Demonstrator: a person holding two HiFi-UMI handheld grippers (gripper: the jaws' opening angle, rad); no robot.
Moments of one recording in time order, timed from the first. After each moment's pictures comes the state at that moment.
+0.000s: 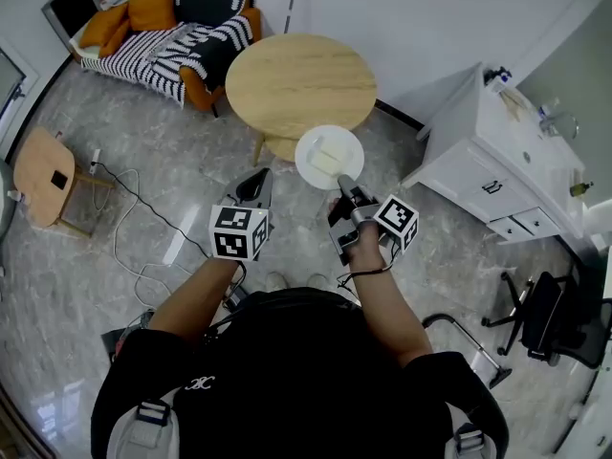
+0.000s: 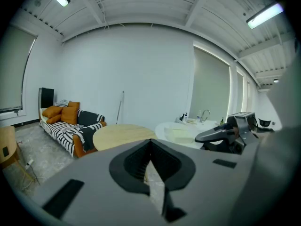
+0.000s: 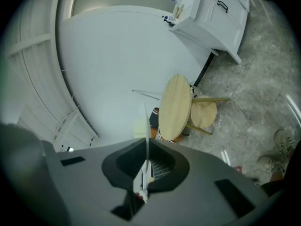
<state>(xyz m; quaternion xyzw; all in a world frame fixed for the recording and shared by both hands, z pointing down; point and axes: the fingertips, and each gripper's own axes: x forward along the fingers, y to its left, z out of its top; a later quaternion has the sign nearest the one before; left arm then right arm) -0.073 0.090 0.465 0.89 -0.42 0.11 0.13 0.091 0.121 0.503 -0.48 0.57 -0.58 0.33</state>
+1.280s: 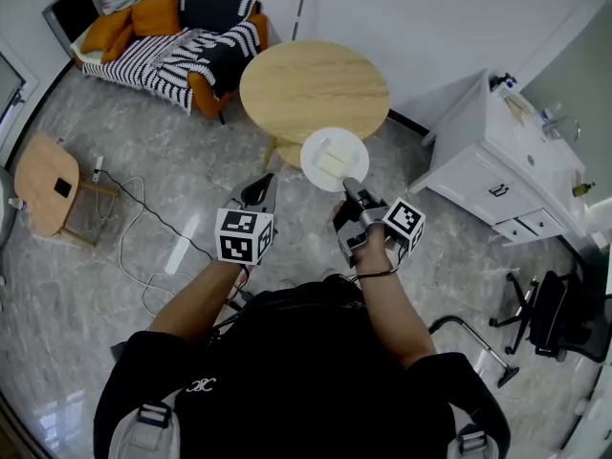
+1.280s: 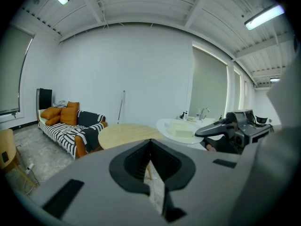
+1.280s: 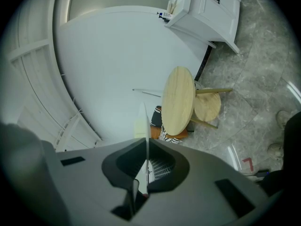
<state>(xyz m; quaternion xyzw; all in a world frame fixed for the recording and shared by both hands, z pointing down) -0.129 0.074 0.477 0.90 -0.41 0.12 0.12 0.039 0.105 0.504 -0.47 0.56 -0.59 0.35</state>
